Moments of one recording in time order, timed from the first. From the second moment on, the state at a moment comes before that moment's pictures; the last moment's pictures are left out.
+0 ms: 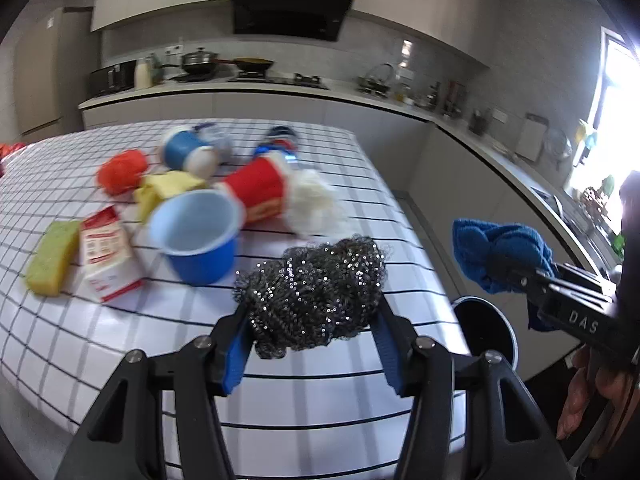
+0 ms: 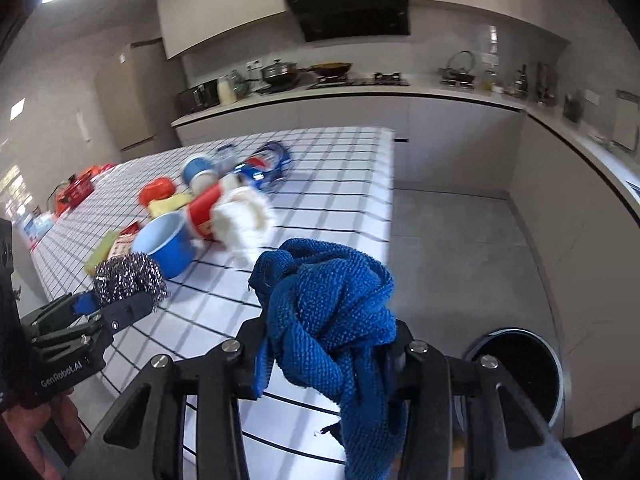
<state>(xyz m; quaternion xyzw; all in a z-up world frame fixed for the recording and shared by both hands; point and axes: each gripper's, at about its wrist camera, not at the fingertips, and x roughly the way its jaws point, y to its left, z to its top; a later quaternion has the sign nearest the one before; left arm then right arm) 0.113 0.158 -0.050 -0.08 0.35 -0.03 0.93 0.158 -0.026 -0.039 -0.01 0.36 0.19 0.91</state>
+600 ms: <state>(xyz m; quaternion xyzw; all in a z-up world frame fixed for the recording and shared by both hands) 0.150 -0.007 -0.059 -0.04 0.38 -0.14 0.91 0.149 -0.219 -0.047 0.02 0.37 0.09 0.92</state>
